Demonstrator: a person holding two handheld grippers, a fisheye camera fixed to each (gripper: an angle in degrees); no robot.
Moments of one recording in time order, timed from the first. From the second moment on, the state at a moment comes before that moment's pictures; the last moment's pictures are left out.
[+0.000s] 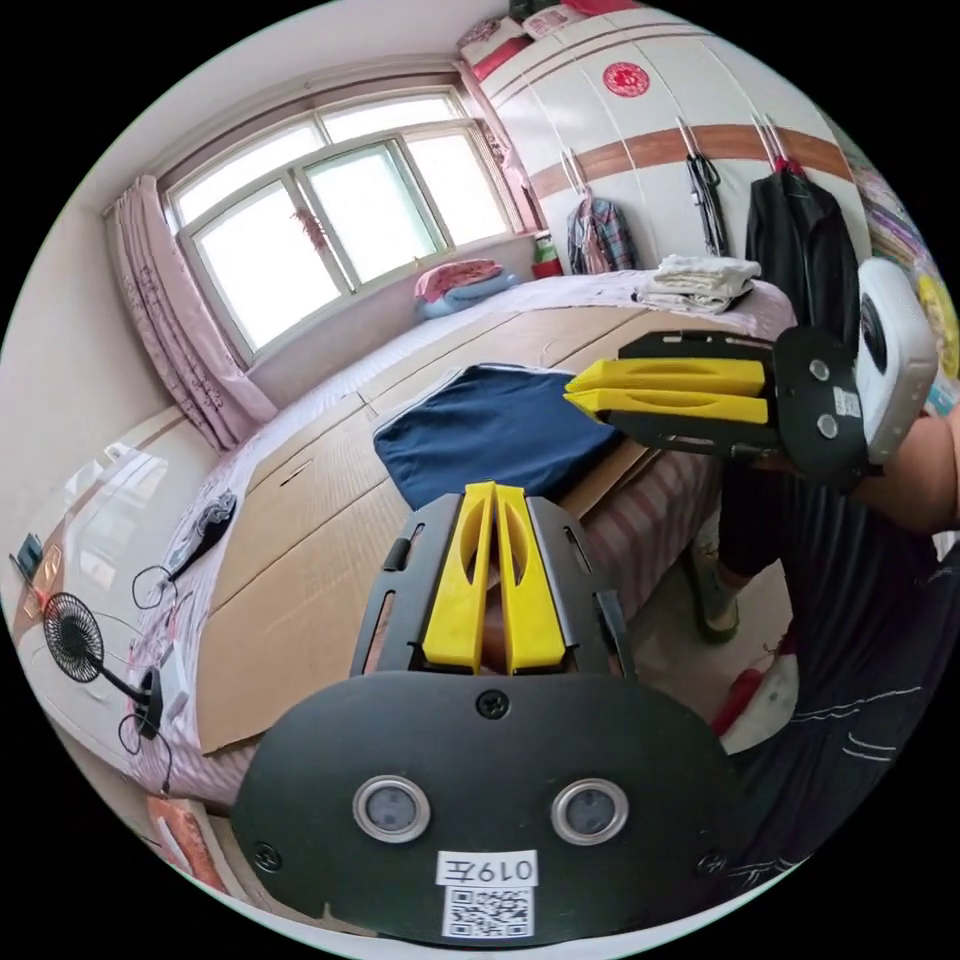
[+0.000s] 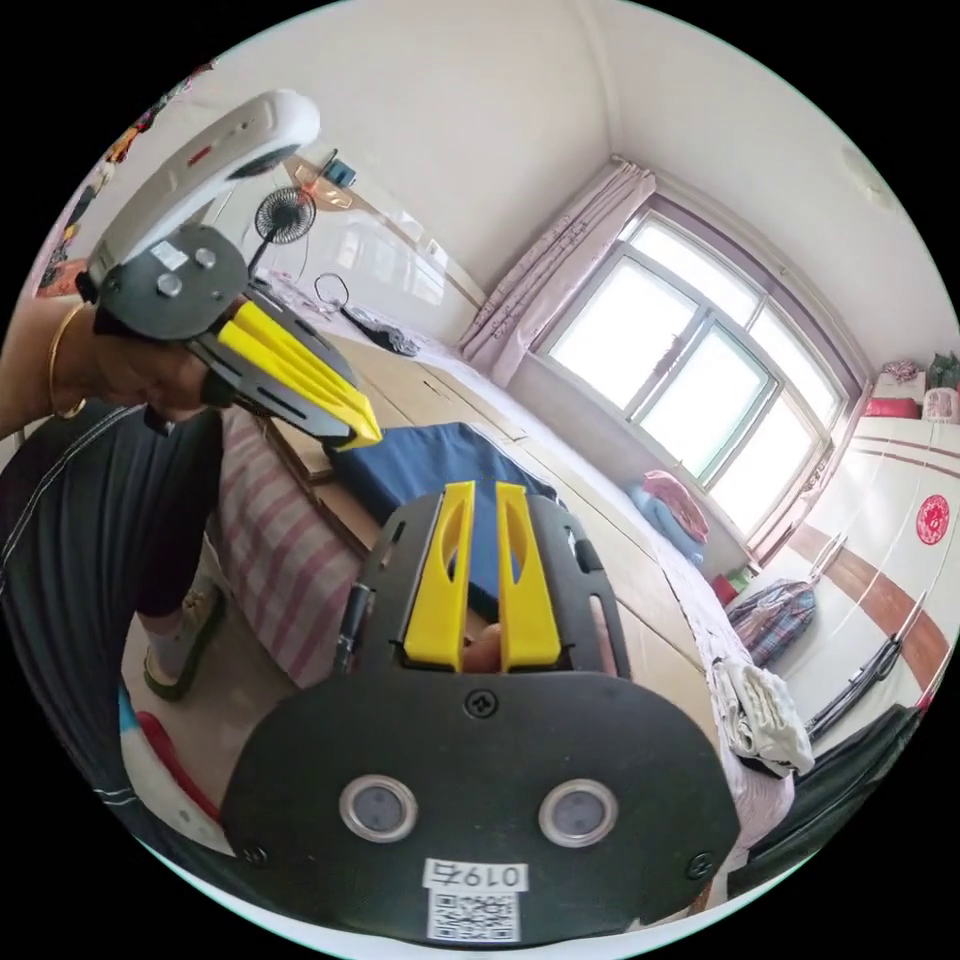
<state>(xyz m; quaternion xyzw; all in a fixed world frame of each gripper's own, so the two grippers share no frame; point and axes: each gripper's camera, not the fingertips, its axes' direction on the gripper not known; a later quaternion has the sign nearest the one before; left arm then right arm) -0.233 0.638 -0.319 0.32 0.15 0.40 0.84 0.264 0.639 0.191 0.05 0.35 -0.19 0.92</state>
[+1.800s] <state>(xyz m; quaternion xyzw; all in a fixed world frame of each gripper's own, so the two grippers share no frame) -0.081 0.710 -0.394 0.30 -0.03 0.55 0.78 0.224 0.782 0.397 -0.15 0.44 -0.41 0.78</state>
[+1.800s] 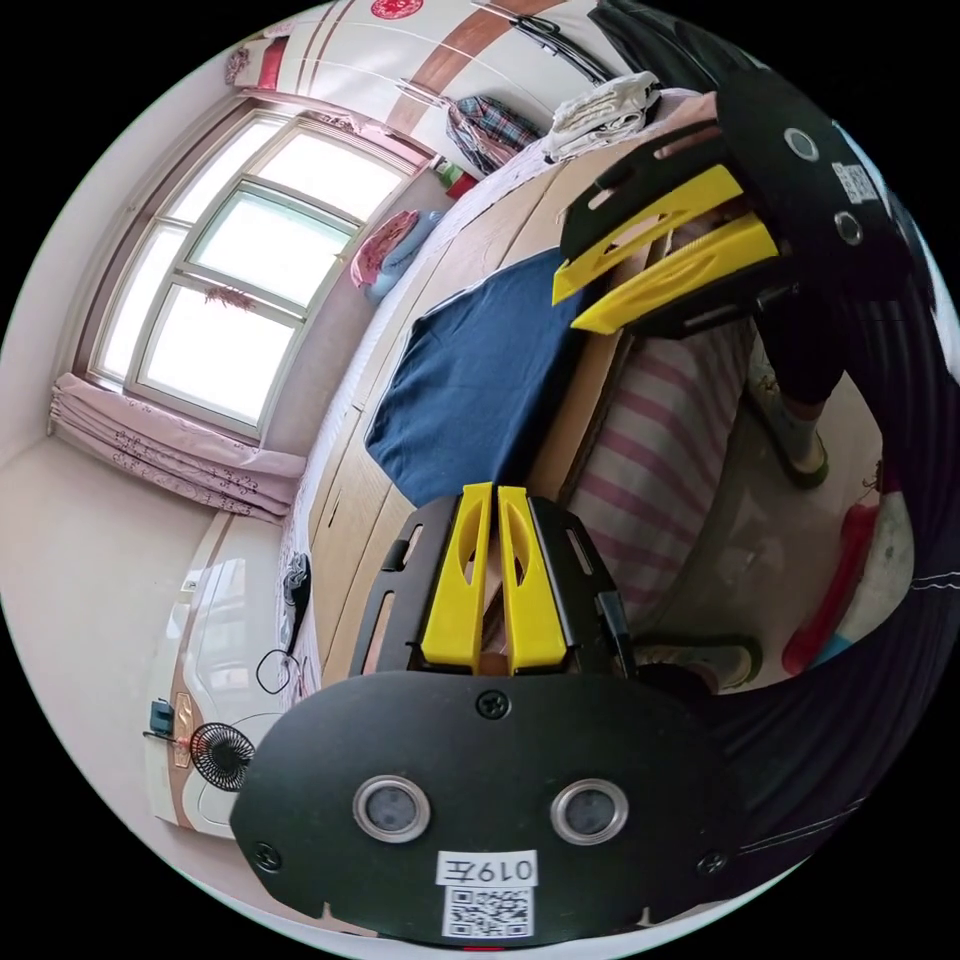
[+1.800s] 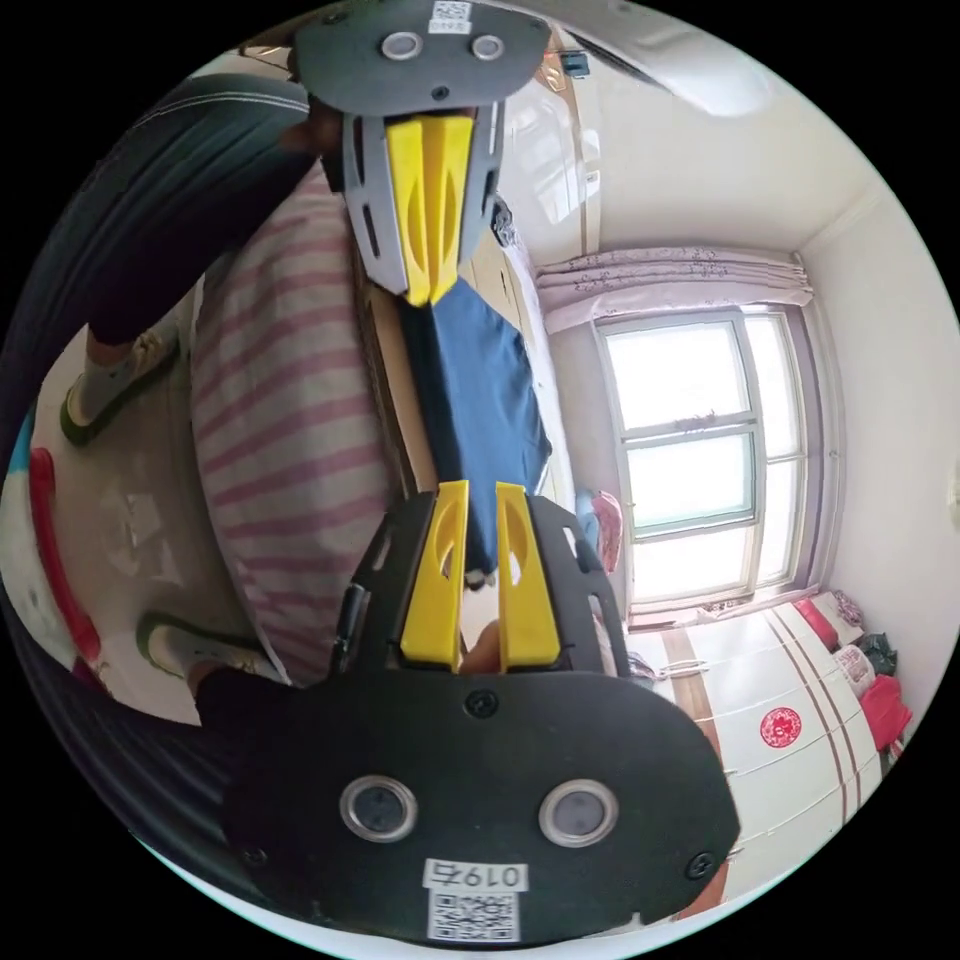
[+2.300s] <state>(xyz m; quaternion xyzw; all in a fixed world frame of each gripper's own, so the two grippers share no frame) -0.078 0.713 -0.400 0.30 -0.03 0.54 0.79 0.251 0.792 0.398 -0.21 0.43 -0.47 0.74</state>
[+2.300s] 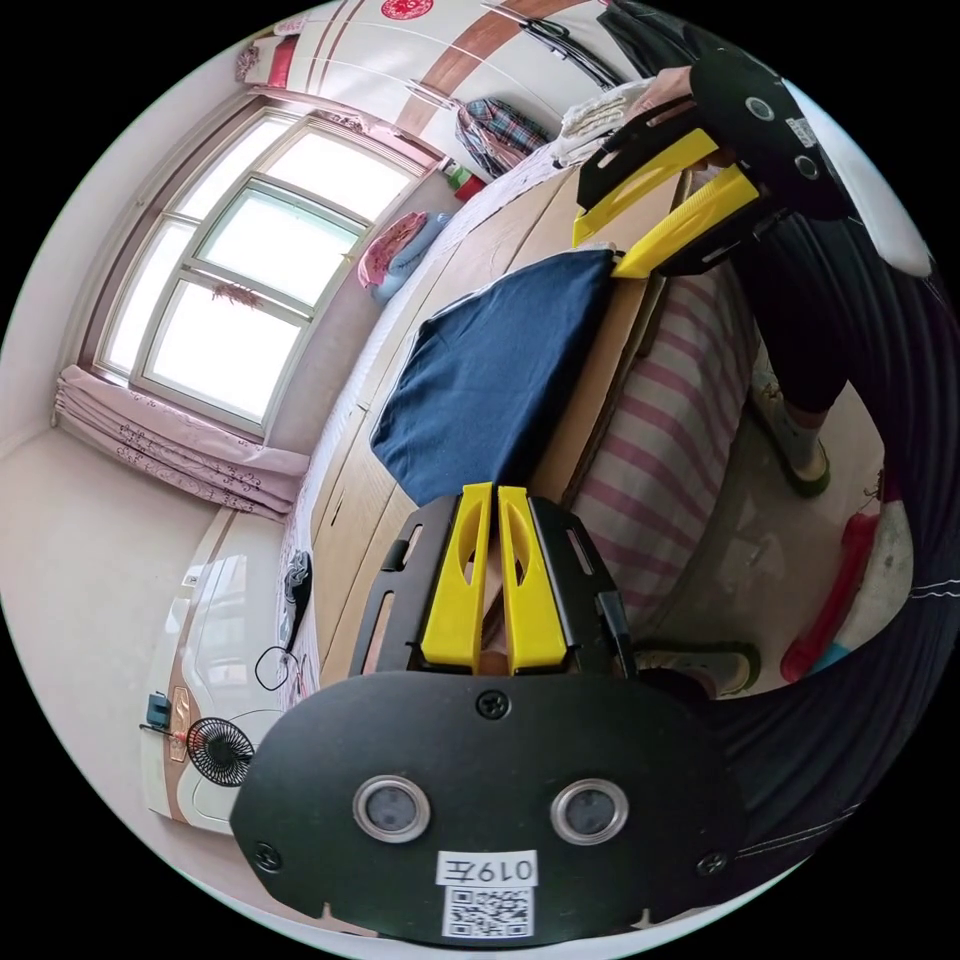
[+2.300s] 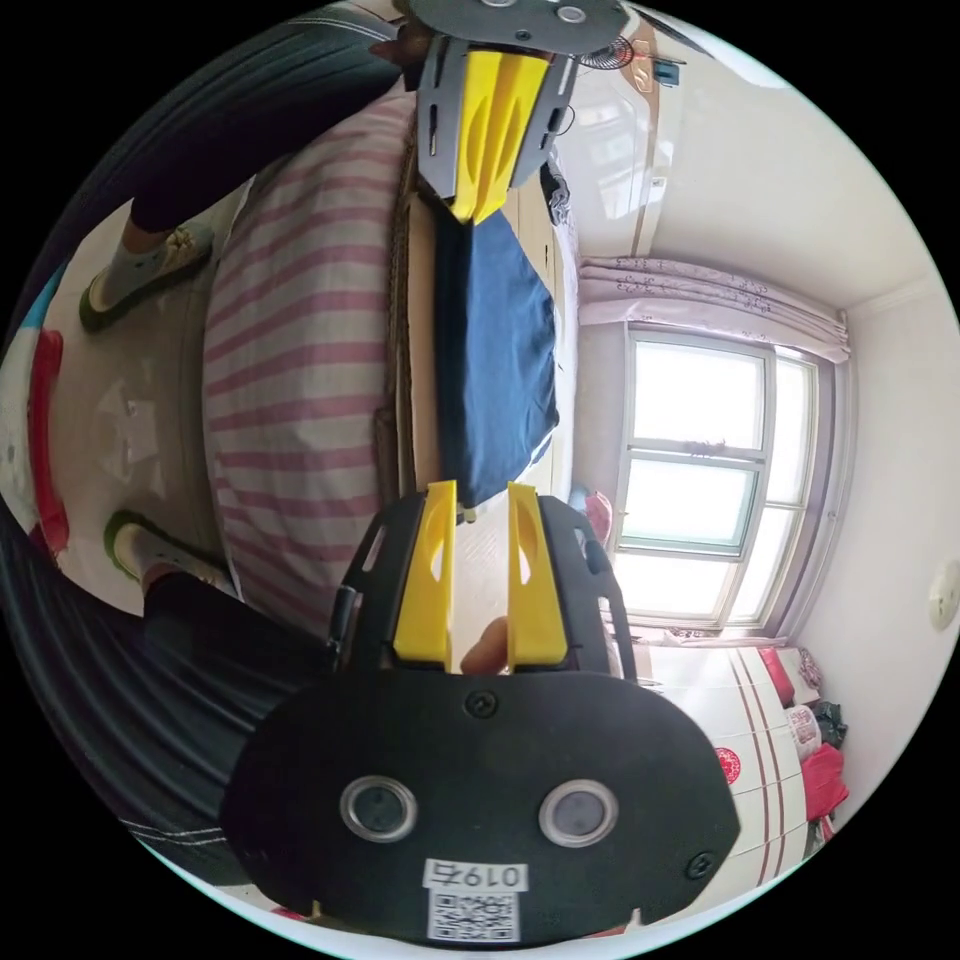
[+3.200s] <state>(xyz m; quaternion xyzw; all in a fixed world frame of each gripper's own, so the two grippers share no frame) -0.091 0.668 -0.363 0.31 -0.02 0.53 0.79 0.262 0.725 0.398 -0.23 0.45 -0.51 0.69</state>
